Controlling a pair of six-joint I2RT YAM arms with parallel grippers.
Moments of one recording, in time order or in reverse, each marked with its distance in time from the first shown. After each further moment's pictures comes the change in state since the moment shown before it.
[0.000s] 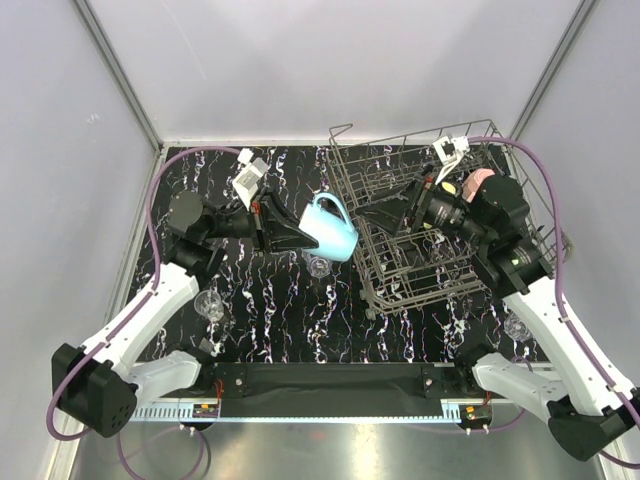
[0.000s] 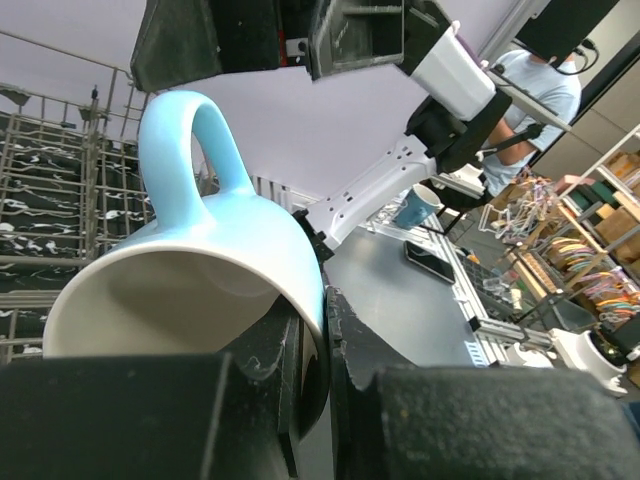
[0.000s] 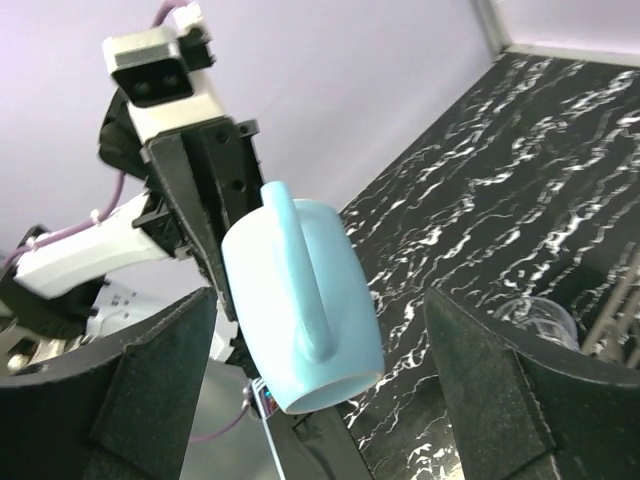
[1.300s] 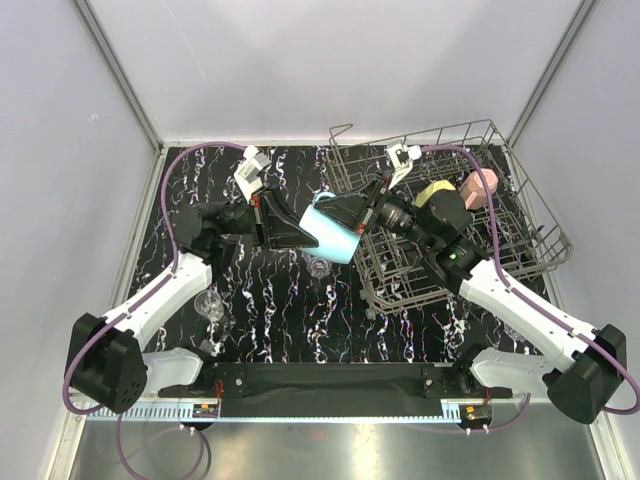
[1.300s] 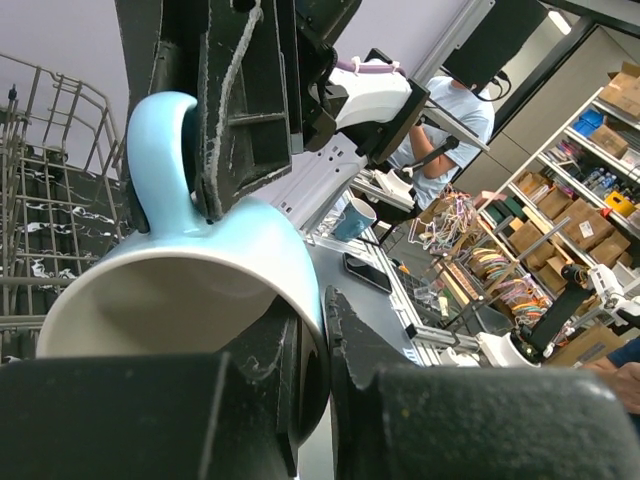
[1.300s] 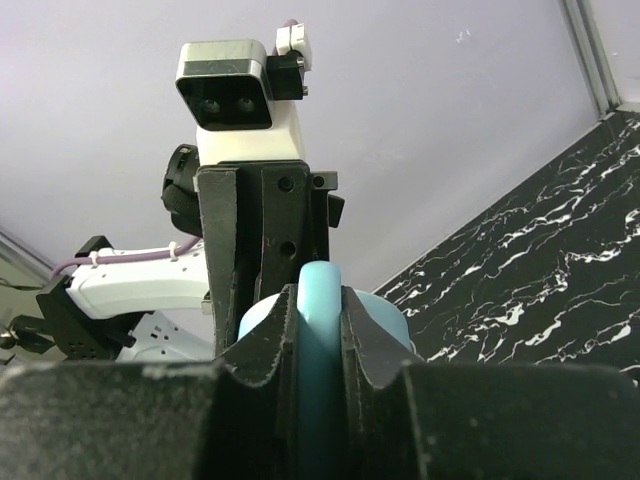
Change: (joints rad) left arm 0.005 0.132 -0.053 0.529 0.038 -0.446; right arm 0.229 0.185 -0.174 0.605 0.110 0.132
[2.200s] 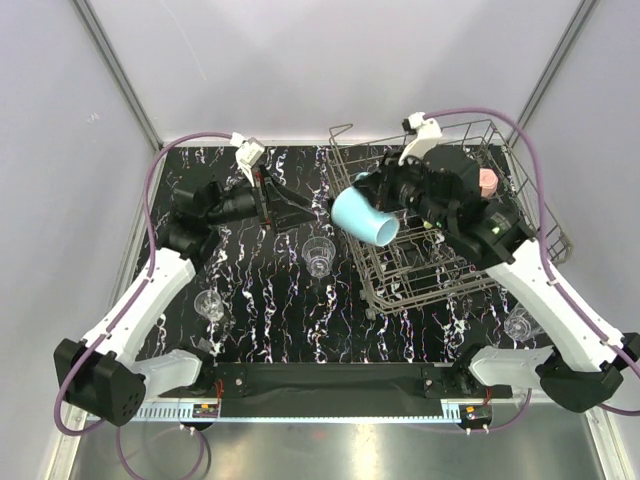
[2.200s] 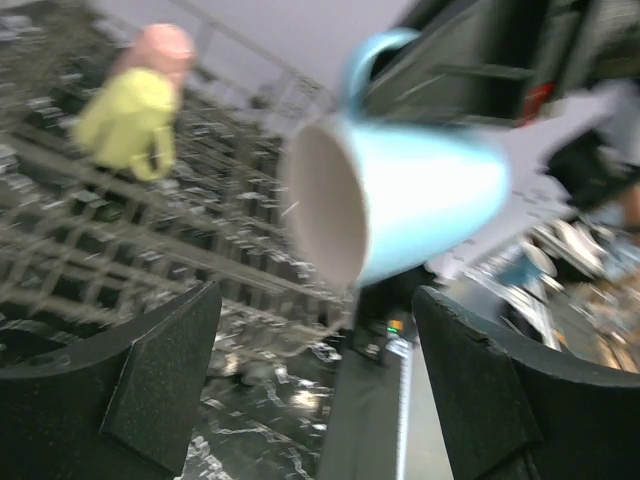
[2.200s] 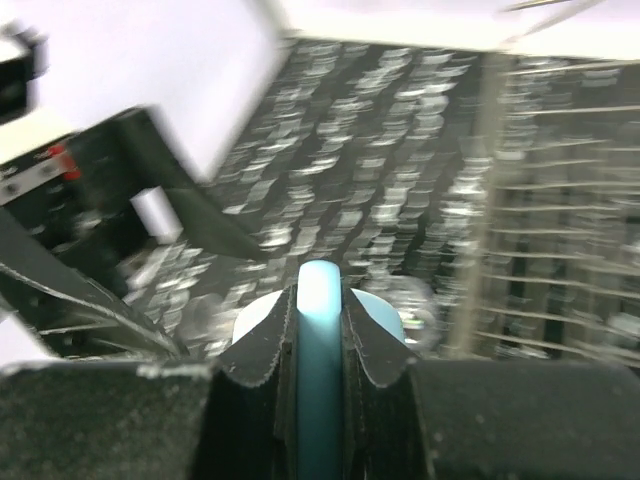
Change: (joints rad) left arm 0.070 -0.055 0.199 -0.968 -0.253 0.715; right arm 0.018 0.061 0.506 -0.960 0.472 -0.283
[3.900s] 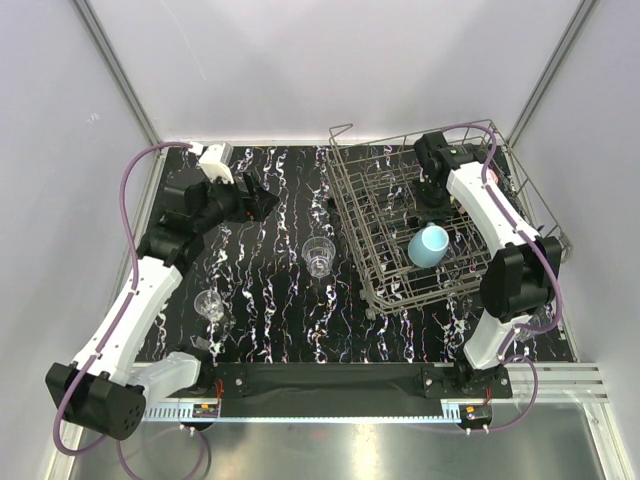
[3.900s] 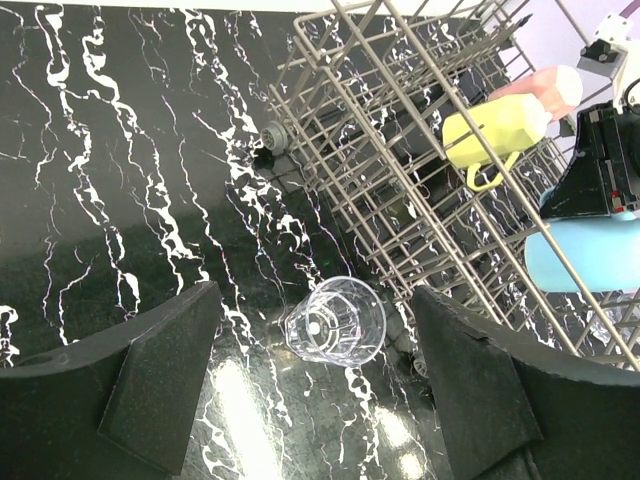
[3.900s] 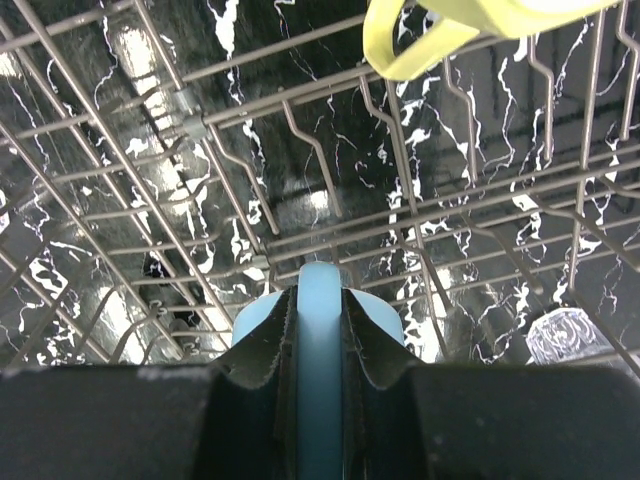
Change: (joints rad) left arm 0.088 -0.091 0.028 -0.477 -0.693 0.226; right arm -0.472 0.557 0.169 -0.705 0.075 -0.206
